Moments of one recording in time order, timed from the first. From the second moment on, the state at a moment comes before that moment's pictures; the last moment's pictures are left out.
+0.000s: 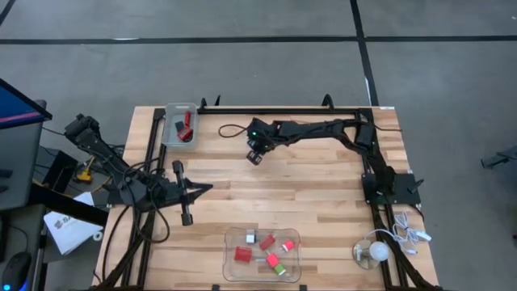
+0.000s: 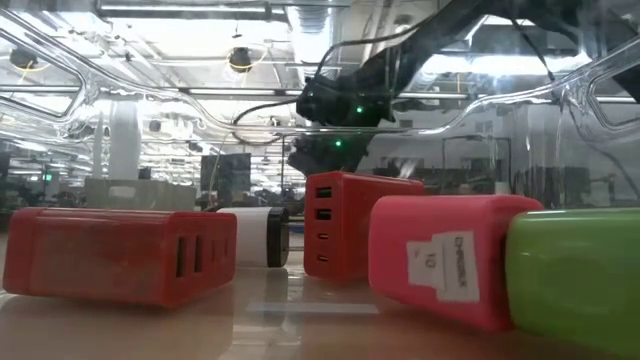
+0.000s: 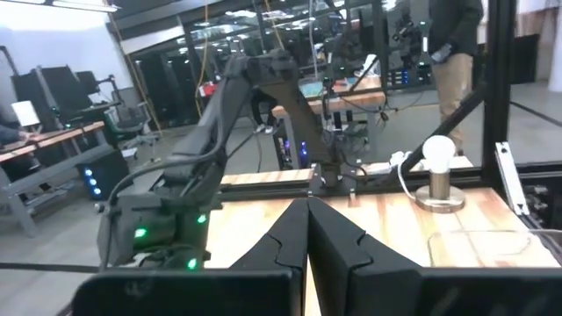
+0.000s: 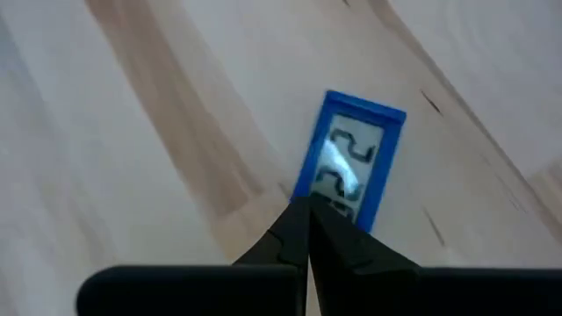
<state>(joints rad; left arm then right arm) -0.75 0.92 0.60 0.37 -1.02 0.20 -0.31 2.16 1.53 -0.41 0.05 0.24</state>
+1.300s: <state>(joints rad) -0.75 0.92 0.60 0.36 -0.99 0.17 0.06 2.14 1.53 -0.95 0.19 0.40</state>
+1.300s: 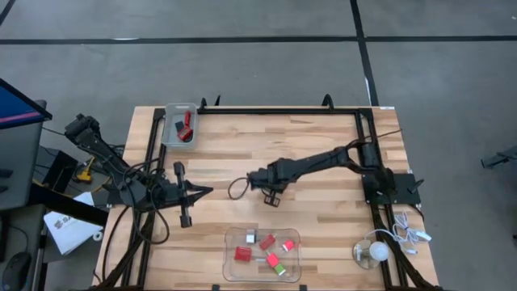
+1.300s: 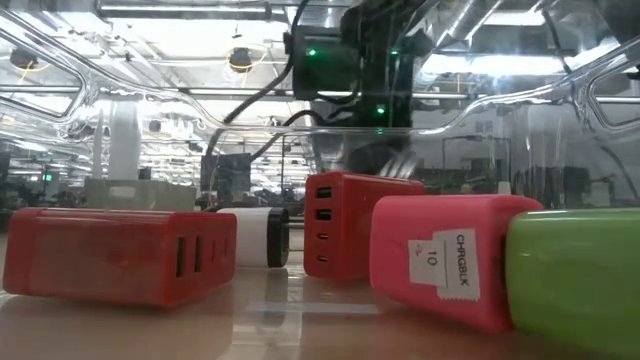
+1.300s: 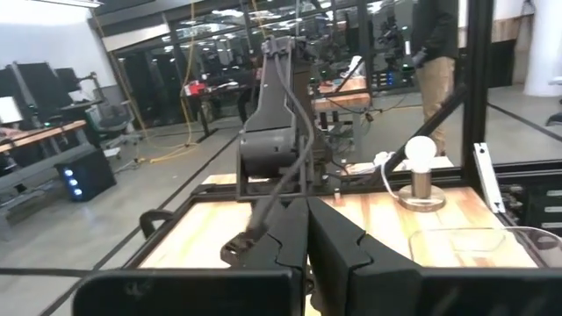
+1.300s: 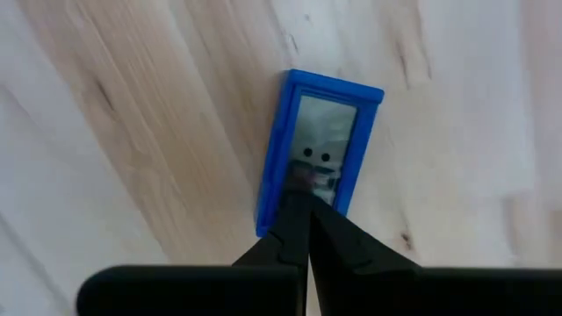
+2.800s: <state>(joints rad) -0.77 0.95 0.60 0.37 -0.91 0.11 0.11 1.90 1.06 -0.41 0.33 0.66</state>
